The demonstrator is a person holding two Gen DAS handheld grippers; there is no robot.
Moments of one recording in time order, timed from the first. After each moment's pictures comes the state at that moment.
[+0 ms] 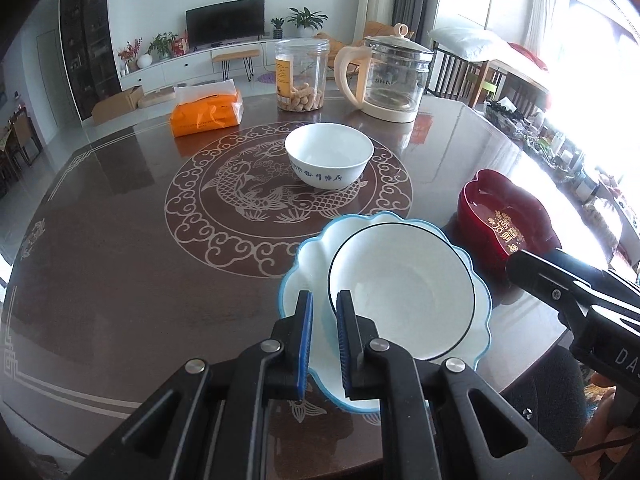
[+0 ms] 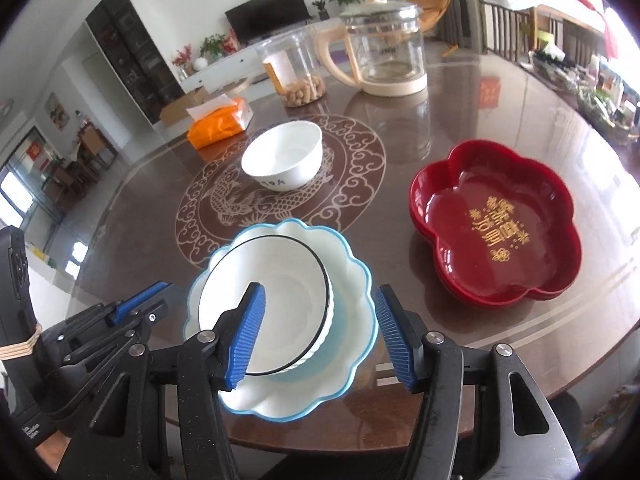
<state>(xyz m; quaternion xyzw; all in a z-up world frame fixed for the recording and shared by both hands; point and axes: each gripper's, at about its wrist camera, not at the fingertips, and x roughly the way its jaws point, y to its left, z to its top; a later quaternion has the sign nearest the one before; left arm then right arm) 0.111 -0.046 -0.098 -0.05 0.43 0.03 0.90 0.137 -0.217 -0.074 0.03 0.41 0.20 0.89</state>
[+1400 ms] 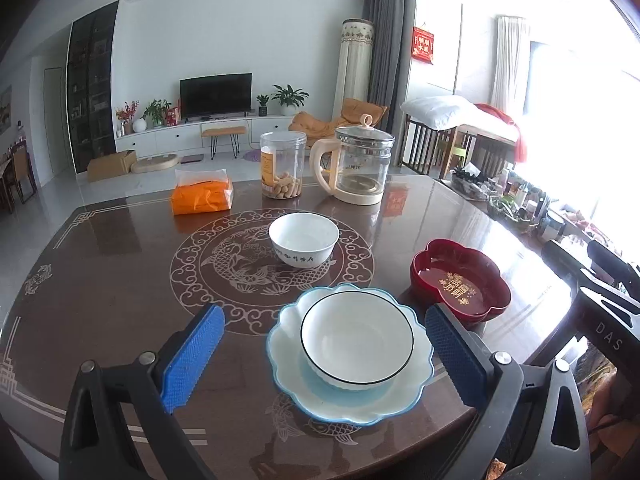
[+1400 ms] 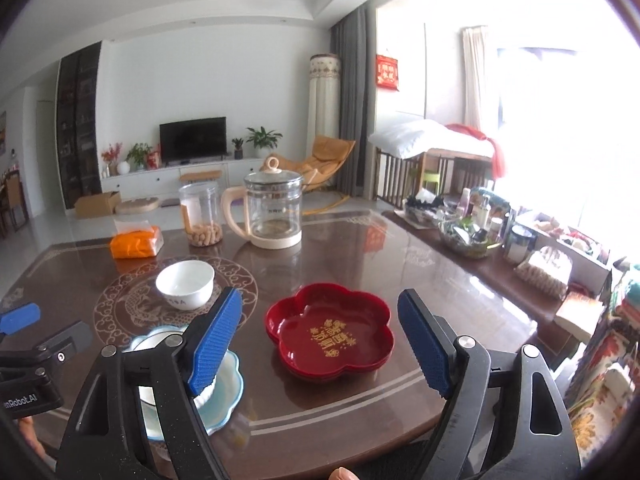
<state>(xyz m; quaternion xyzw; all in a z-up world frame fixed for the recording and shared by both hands) 0.057 -0.060 -0.042 -0.05 0.29 0.01 0.95 0.057 -0.263 -0.010 -0.05 0.18 0.02 0.98</state>
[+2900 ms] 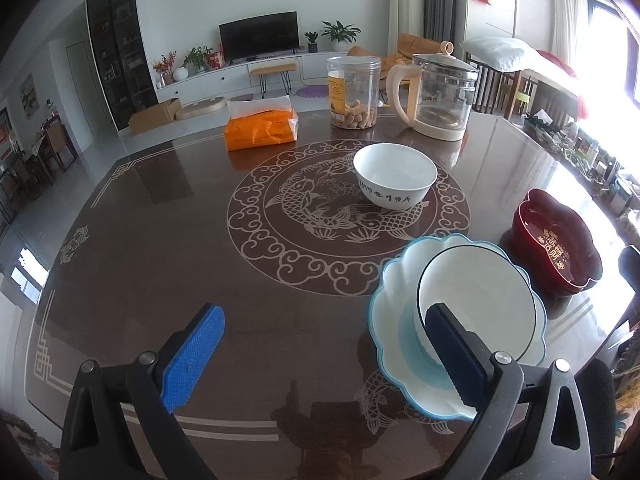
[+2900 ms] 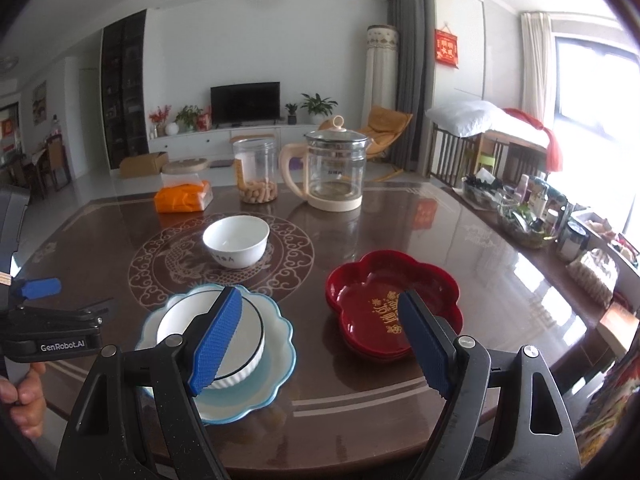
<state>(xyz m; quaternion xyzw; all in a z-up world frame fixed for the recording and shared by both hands) 0.112 0.003 -0.087 -0.03 0.41 0.10 0.91 0.092 -0.229 -0.039 -0.06 0.25 0.15 0.95</state>
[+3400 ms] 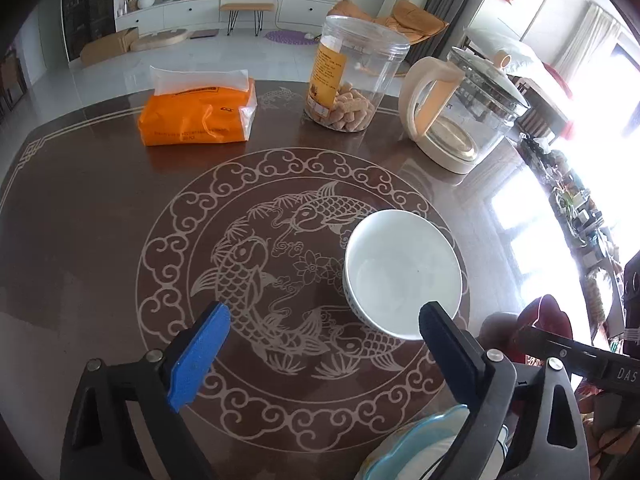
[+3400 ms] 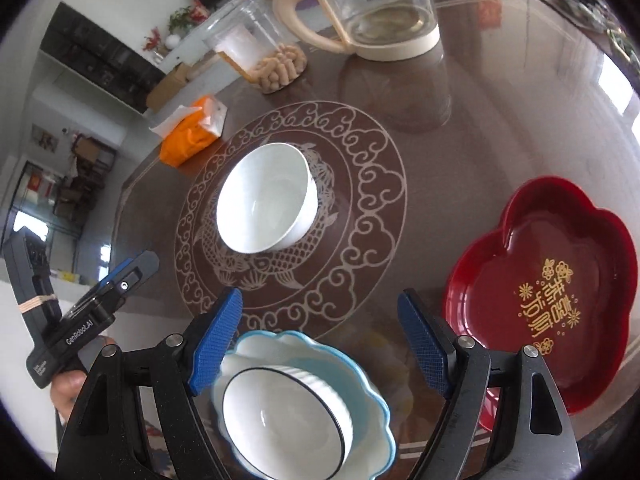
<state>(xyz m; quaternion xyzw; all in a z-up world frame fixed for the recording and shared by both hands) 0.319 0.067 -0.109 -0.16 0.50 0.02 0.85 0.330 -0.185 -0.096 0.14 0.58 0.22 0.77</state>
